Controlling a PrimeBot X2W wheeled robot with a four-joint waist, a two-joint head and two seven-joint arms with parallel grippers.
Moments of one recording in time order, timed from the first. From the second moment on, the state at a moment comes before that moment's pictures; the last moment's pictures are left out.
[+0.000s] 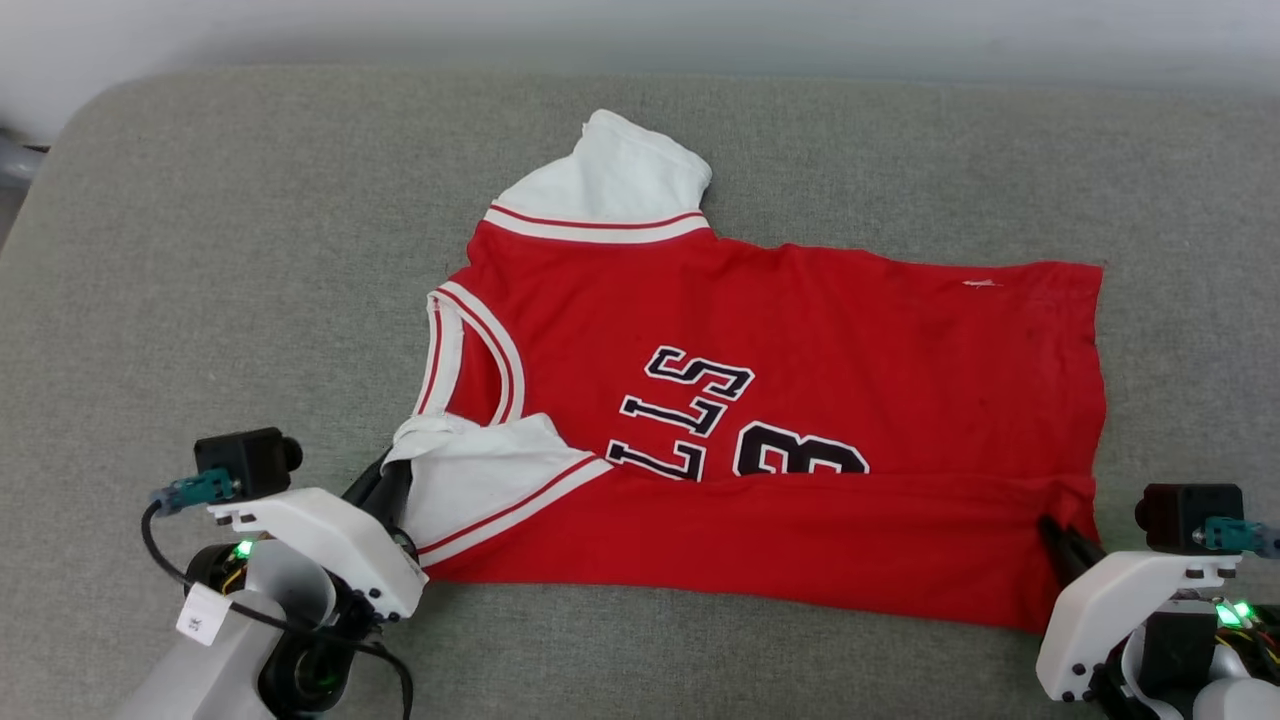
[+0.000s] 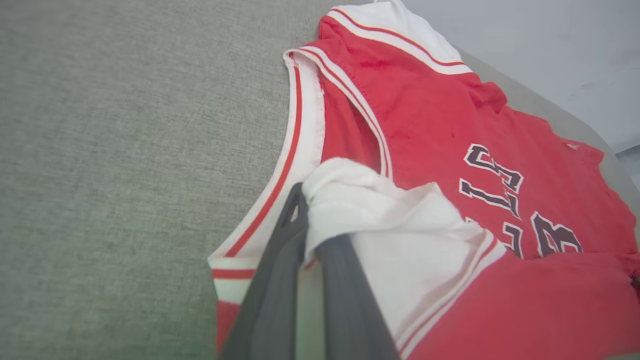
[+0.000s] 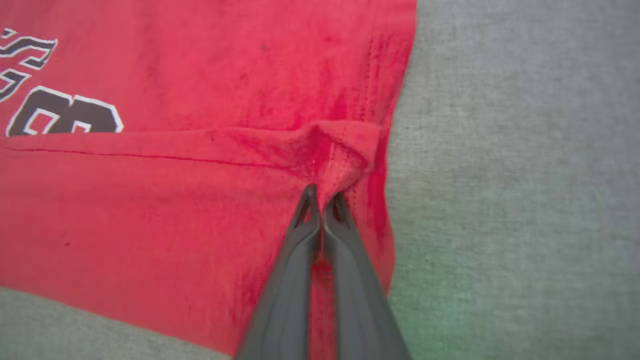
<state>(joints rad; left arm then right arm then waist) -0.34 0.49 -0.53 0.31 -1.03 0.05 -0.07 -0.05 -0.05 -0.14 0.04 0.15 0.13 0.42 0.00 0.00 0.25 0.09</state>
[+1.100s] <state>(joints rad) -0.34 0.70 -0.58 0.26 -1.20 0.10 0.45 0.00 -0.05 -0.11 0.03 0.23 0.13 0.06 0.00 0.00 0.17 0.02</state>
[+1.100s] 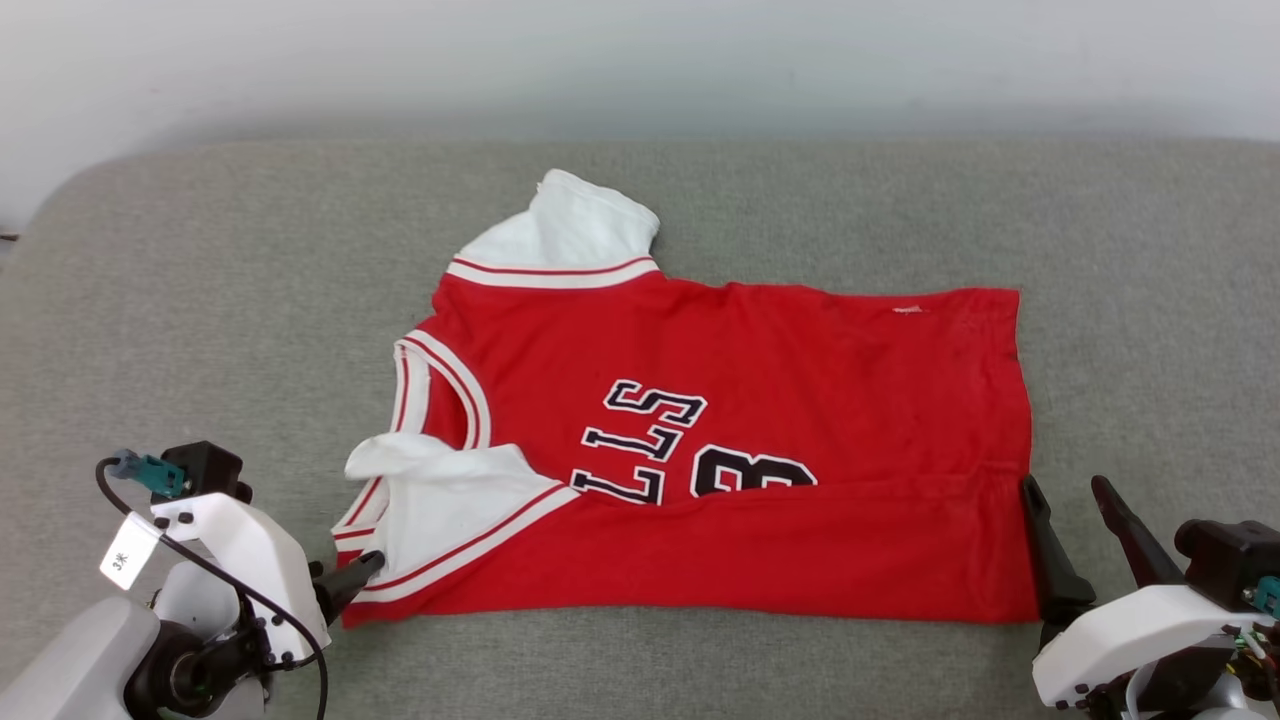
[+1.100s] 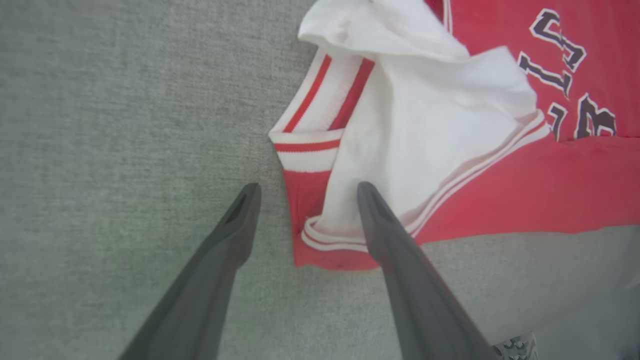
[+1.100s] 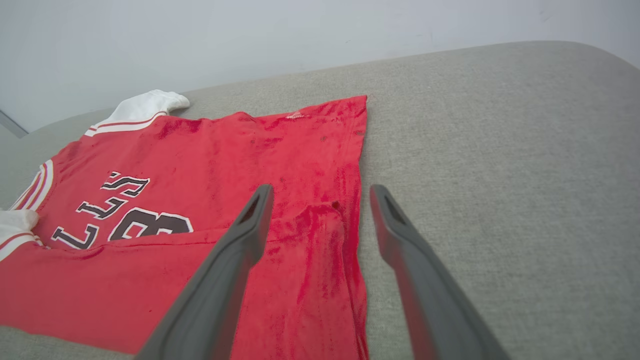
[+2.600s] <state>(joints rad) -0.33 0.69 -0.59 0.10 -1.15 0.13 0.38 -0.13 -0.08 -0.12 0.09 0.24 0.13 0.82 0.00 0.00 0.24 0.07</state>
